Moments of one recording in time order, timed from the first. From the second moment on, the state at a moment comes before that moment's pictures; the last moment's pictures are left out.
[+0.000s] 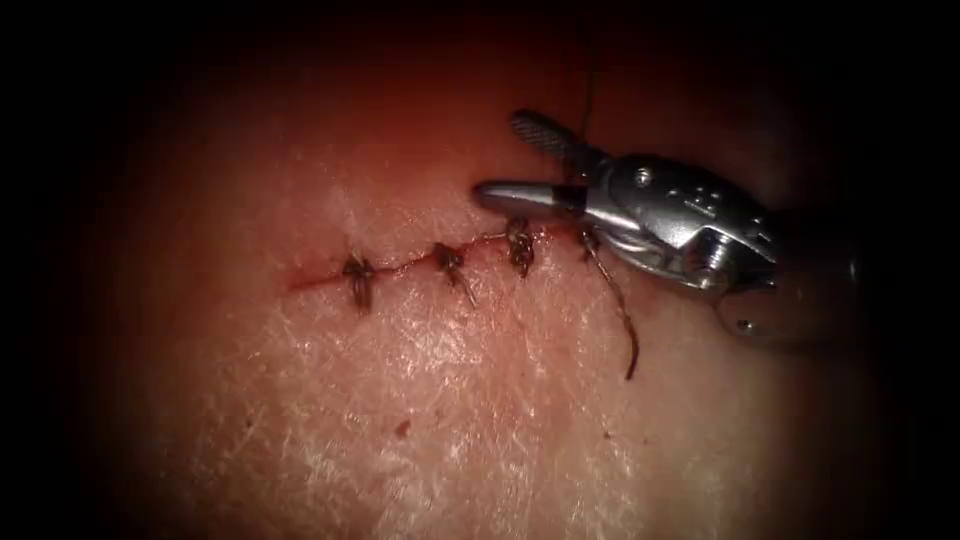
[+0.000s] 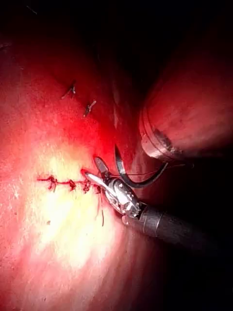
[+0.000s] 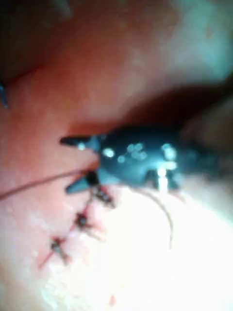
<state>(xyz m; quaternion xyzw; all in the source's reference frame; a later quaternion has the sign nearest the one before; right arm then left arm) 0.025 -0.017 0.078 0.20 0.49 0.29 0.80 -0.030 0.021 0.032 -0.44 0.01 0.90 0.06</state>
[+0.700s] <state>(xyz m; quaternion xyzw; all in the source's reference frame) 0.025 -0.017 0.078 0.21 0.47 0.29 0.81 -0.030 0.020 0.032 -0.44 0.01 0.90 0.06</state>
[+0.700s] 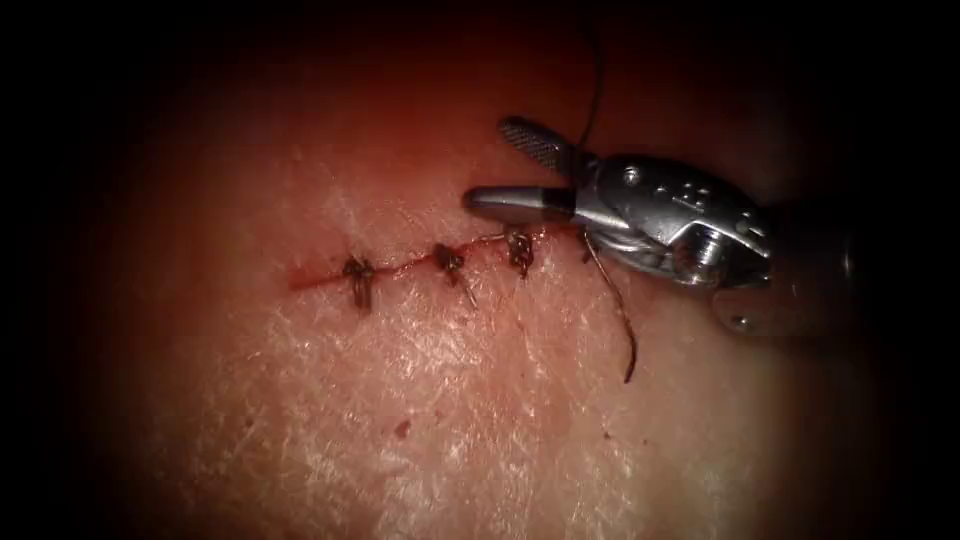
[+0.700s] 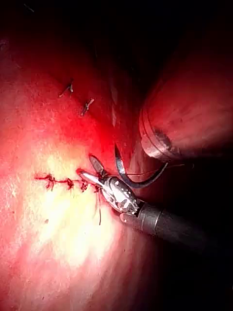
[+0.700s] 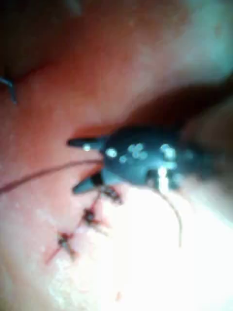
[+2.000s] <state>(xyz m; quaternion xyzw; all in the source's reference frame) 0.010 -0.012 0.074 0.08 0.51 0.35 0.78 -0.025 0.020 0.040 -0.41 0.04 0.91 0.08</state>
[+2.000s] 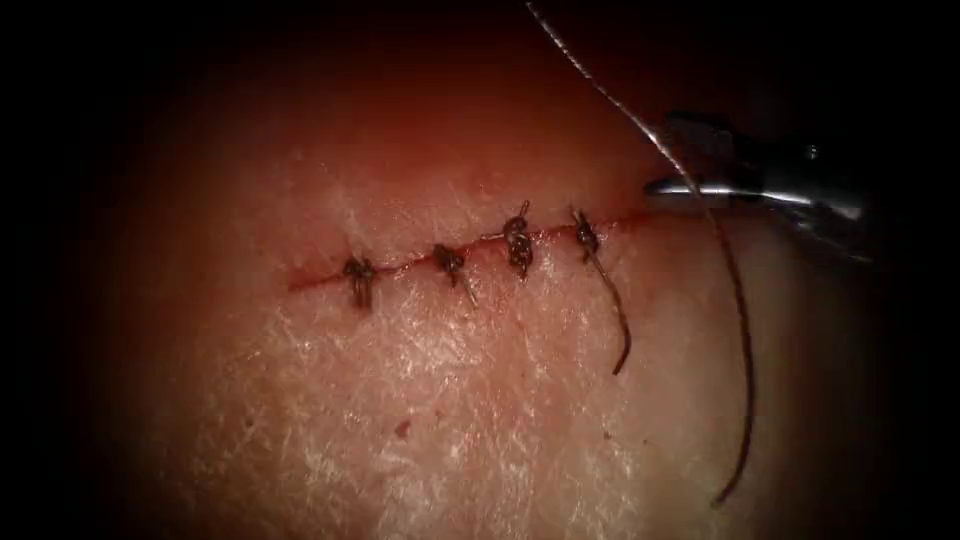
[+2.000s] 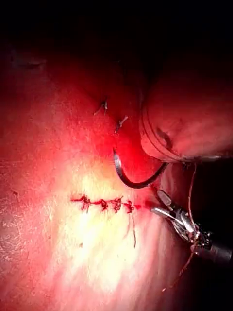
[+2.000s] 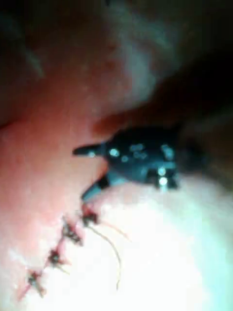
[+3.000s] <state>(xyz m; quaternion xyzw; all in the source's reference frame) 0.006 -0.015 0.075 0.06 0.50 0.38 0.77 -0.035 0.017 0.062 -0.44 -0.05 0.87 0.22</state>
